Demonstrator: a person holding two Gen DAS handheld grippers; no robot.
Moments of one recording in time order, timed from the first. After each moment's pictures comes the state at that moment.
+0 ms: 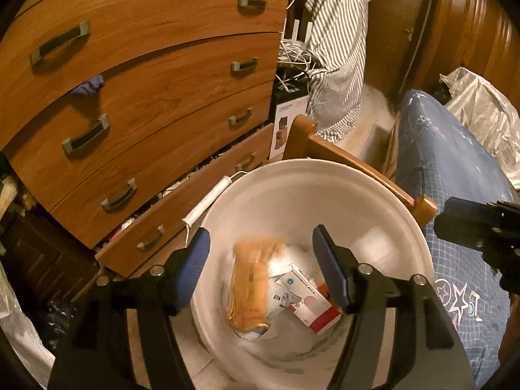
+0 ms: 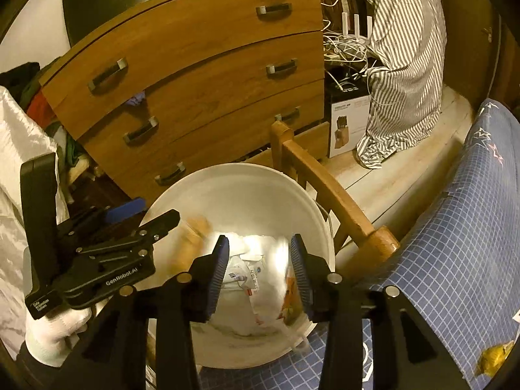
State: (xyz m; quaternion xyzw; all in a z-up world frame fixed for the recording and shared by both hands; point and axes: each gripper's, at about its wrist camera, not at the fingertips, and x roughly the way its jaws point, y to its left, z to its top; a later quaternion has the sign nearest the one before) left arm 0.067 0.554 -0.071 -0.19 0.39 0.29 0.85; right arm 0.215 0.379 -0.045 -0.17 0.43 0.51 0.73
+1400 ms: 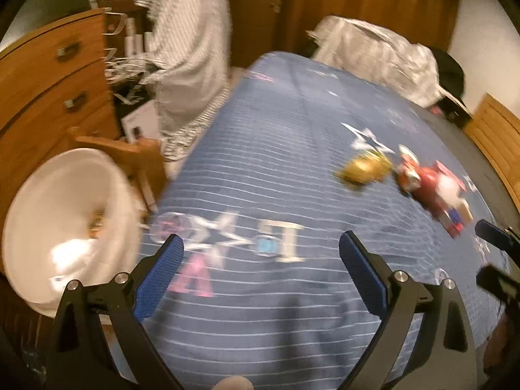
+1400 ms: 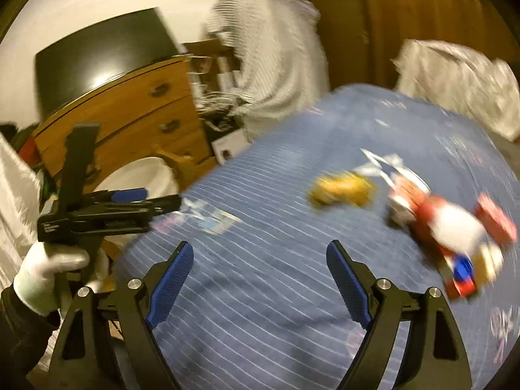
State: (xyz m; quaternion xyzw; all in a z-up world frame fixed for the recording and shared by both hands) left arm 0.142 0.258 -0.075 -0.09 0.39 0.06 0.91; right arm 0.176 -0.120 -0.058 -0.02 0.34 0.35 0.87
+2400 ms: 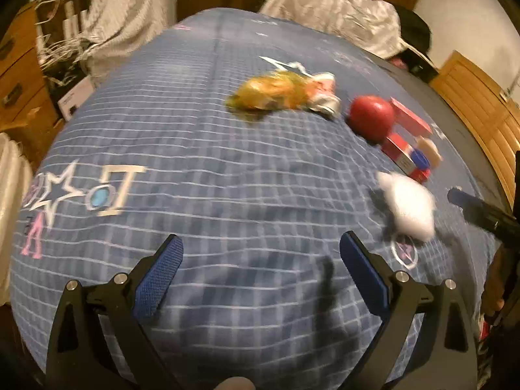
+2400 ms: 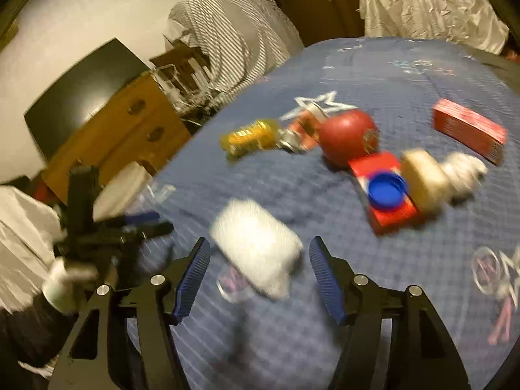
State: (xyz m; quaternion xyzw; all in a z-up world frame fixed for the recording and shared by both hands) left arm 0.168 0.141 -0.130 -0.08 0.46 -0.05 0.88; right arm 0.240 -0.299 -0.133 0.07 0.41 0.36 0.83
